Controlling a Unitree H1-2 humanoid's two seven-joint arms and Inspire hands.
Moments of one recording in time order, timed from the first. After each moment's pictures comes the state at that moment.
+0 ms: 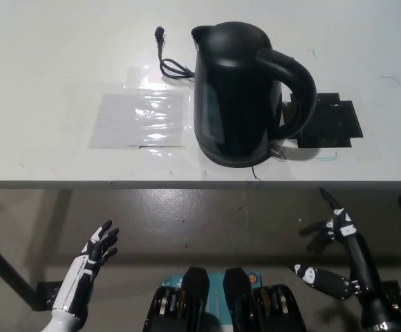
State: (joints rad) left_arm 0.03 0.15 0.00 0.07 -0.01 -0.16 -0.09; right_arm -0.03 -0.11 0.11 0.02 -0.39 -0.26 -0.07
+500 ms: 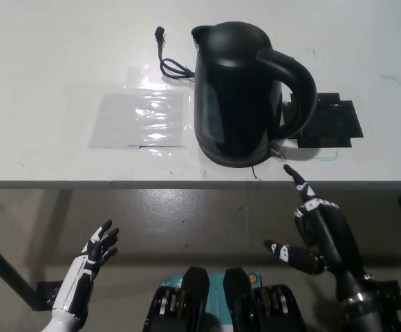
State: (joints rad) left_arm 0.03 0.15 0.00 0.07 -0.01 -0.16 -0.09; right_arm -0.14 -0.09 0.20 -0.04 -0.70 -0.12 -0.07
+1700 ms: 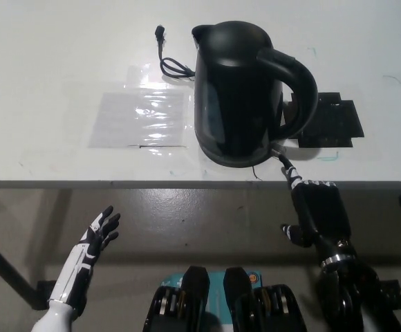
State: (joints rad) left_arm 0.00 0.17 0.00 0.07 -0.01 -0.25 -0.12; right_arm -0.31 -0.12 0.31 0.17 -1.06 0.18 -0.08
